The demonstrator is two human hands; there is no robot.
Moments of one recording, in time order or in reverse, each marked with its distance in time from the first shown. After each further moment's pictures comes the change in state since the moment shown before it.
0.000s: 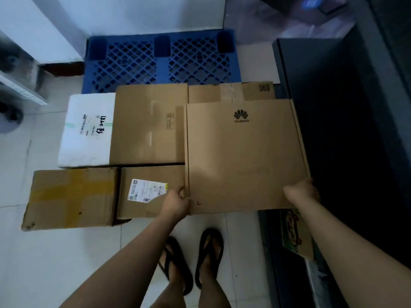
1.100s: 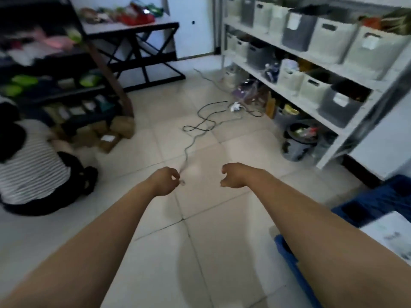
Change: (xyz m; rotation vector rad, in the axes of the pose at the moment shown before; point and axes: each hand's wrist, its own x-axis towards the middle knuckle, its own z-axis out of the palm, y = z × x) left_hand -0.474 -0.671 -0.469 -0.204 0.772 -0.405; right_hand -0.975 -0.119 0.395 -1.336 -0.336 -1.923
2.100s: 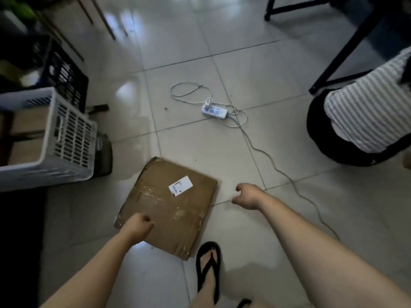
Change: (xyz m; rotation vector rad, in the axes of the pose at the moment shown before) left_hand -0.398 -0.454 0.269 -1.262 0.375 -1.694; right_hand 0.117 -0.607 0.453 -0.982 -0.655 -0.891
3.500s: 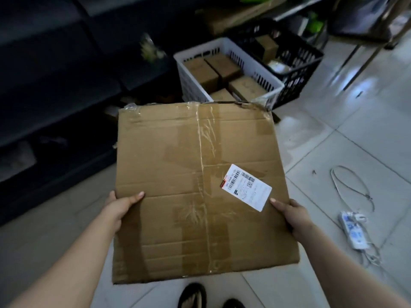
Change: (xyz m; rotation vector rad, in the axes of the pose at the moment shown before) left_hand -0.078 -0.200 0.039 -1.758 0.864 -0.806; right_hand 0.124 -0.251 0.029 0.290 -0.185 -0.281
